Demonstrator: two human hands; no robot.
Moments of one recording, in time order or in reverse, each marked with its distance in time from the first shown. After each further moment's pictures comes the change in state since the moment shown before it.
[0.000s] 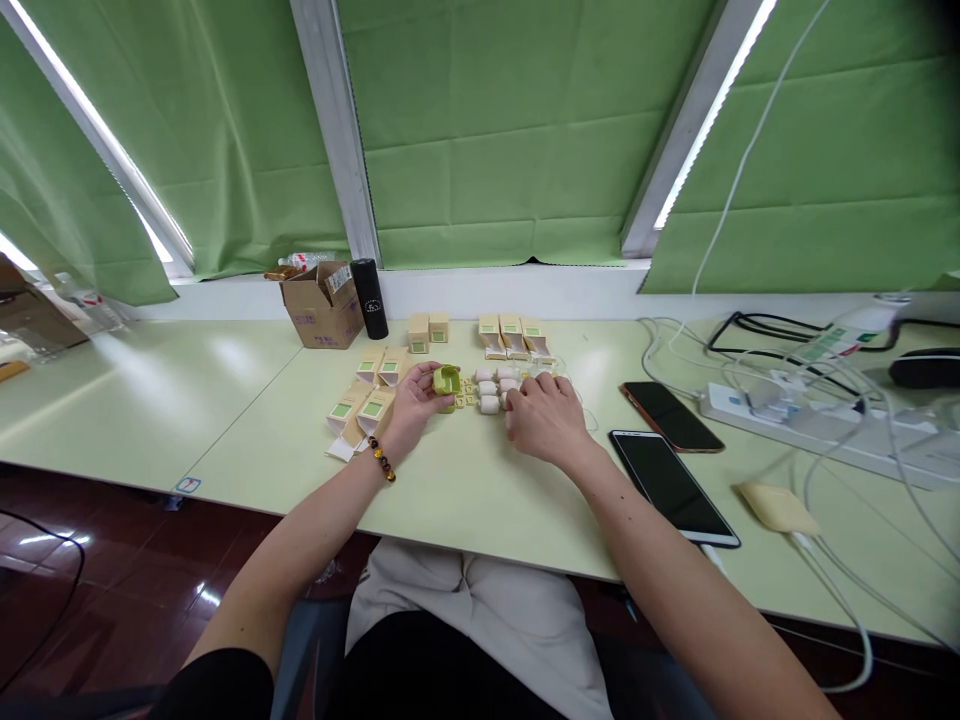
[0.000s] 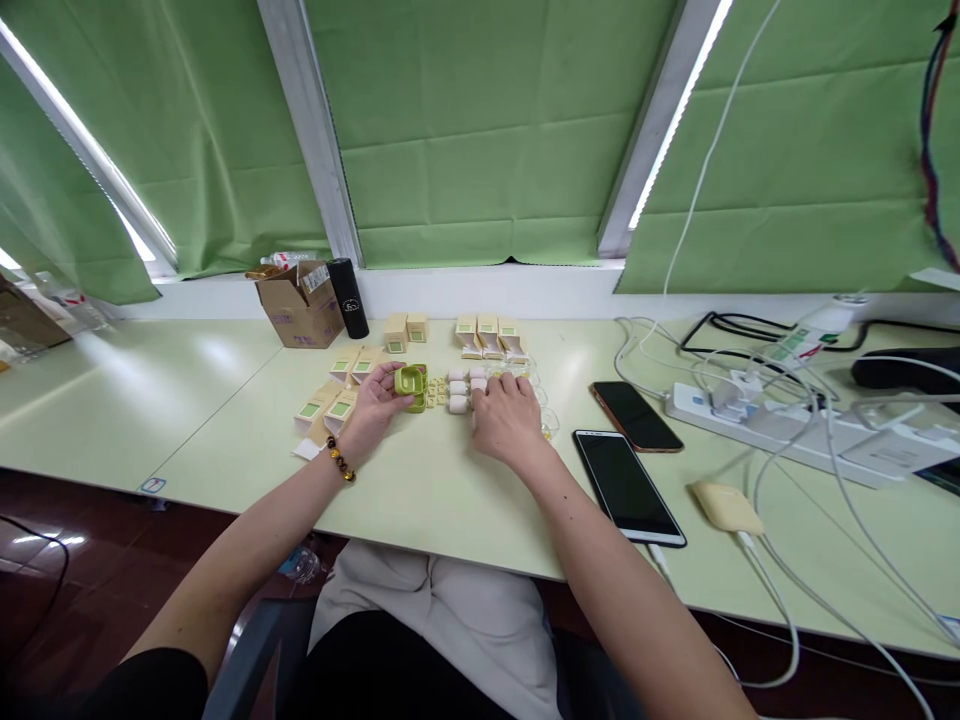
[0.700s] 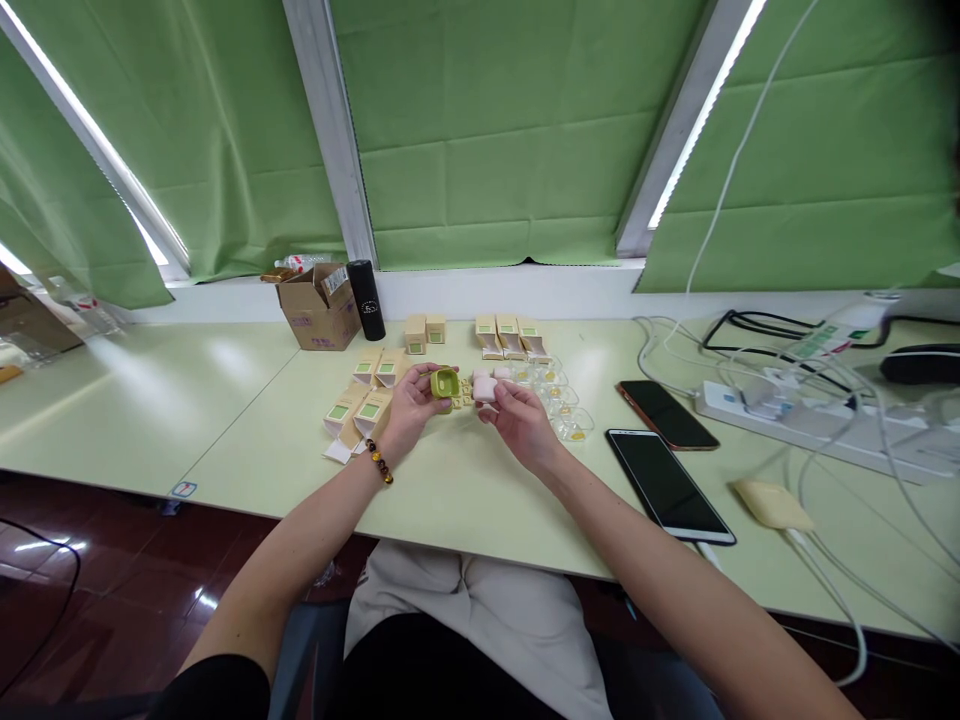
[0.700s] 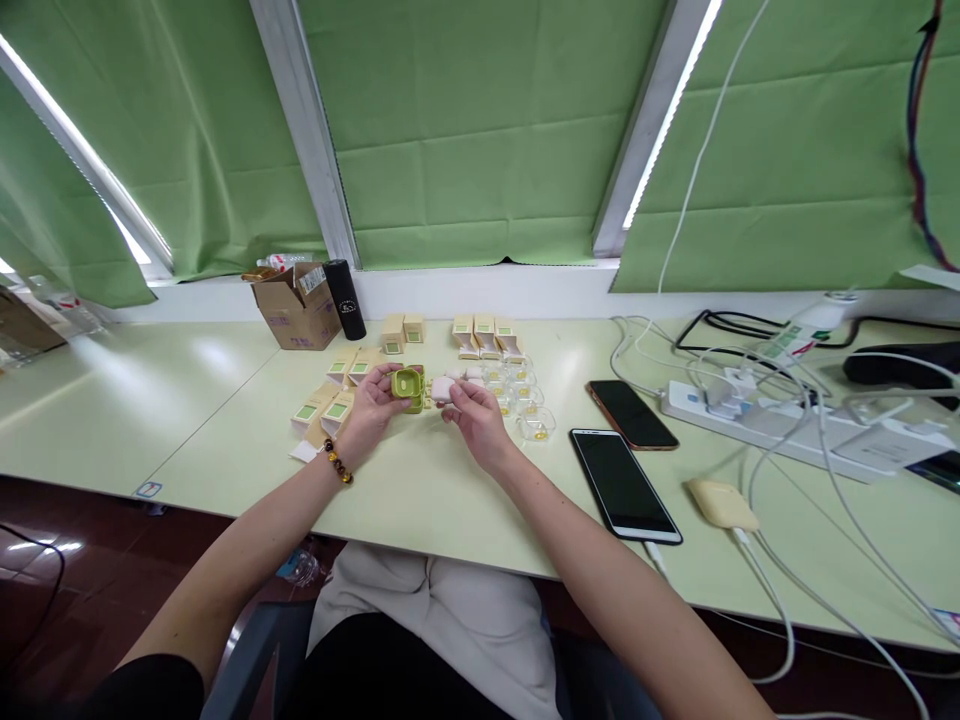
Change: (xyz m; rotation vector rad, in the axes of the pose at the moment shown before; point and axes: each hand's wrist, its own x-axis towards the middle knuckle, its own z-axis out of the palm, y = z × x) left_hand -0.002 0.005 0.005 0.026 -0.019 0.012; right_hand 0.009 -0.038 0.014 1.845 0.111 0.237
